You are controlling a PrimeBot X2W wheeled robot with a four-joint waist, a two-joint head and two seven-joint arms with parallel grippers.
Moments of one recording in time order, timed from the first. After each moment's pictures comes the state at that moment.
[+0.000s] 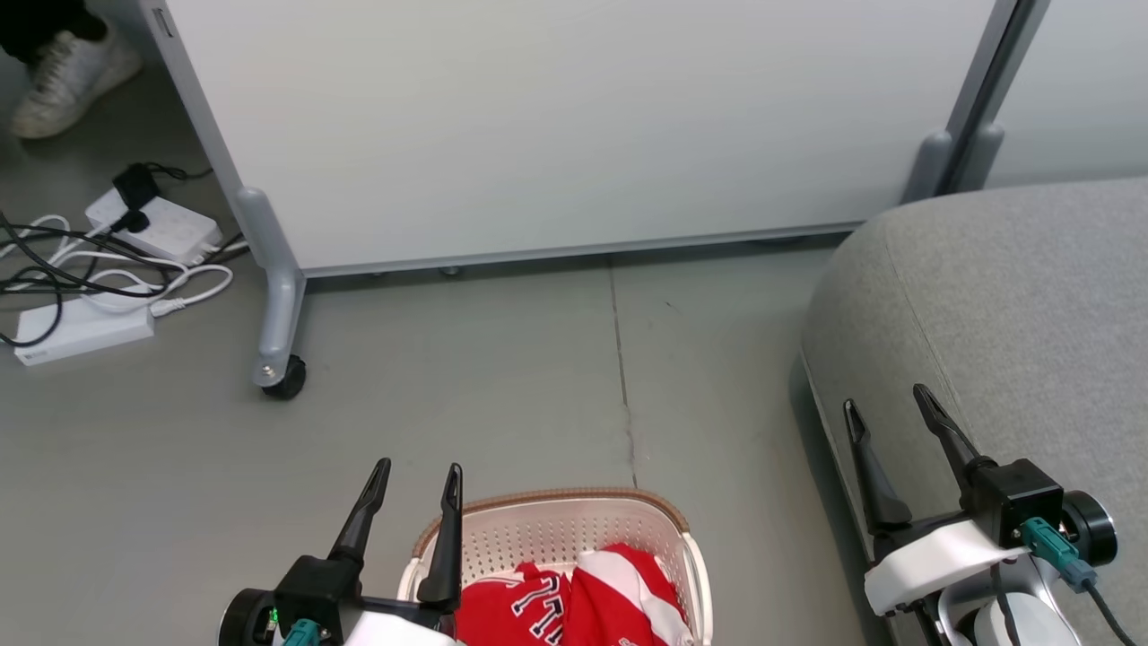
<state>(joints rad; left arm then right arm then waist) 0.03 0.05 -0.27 0.14 -0.24 0.08 -0.26 -0.15 -0.05 0.07 0.31 0.05 0.13 -0.26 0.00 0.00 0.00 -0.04</state>
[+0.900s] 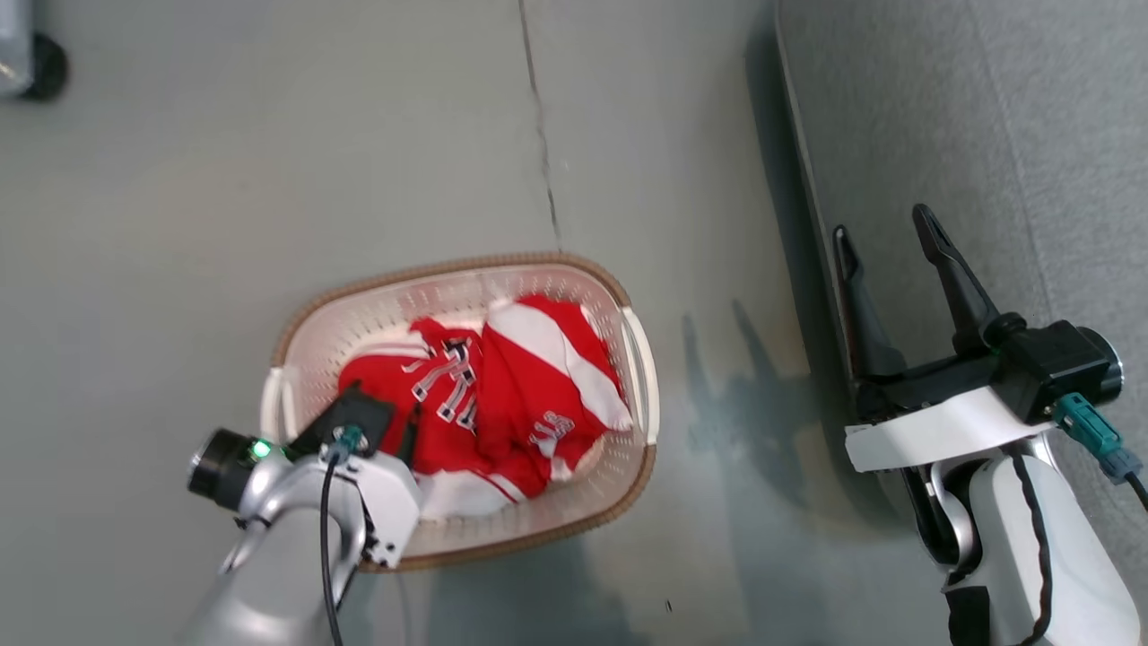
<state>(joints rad) -0.57 0.07 -0.40 1.05 -0.04 0.03 -0.25 -0.37 -0.05 0.12 0.19 0.11 0.13 -0.26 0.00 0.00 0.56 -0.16</state>
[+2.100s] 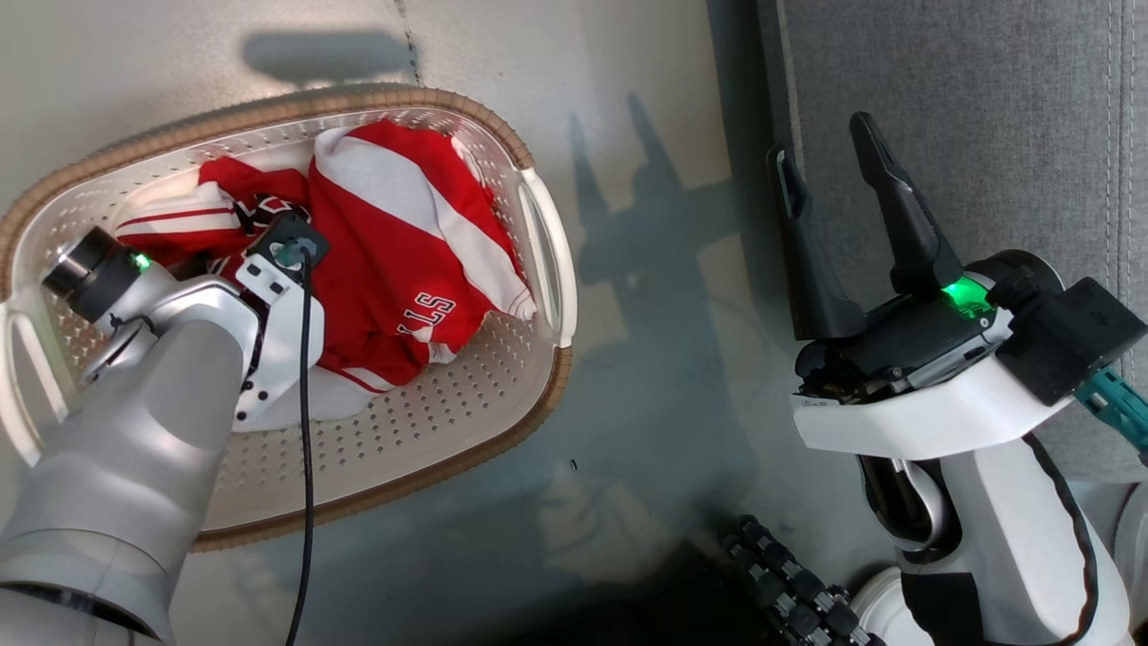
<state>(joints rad) -1.00 0.19 -0.63 1.29 0.13 -0.03 0.19 -0.44 -0.05 0.29 -0.01 0.35 0.13 -0.26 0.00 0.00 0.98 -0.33</state>
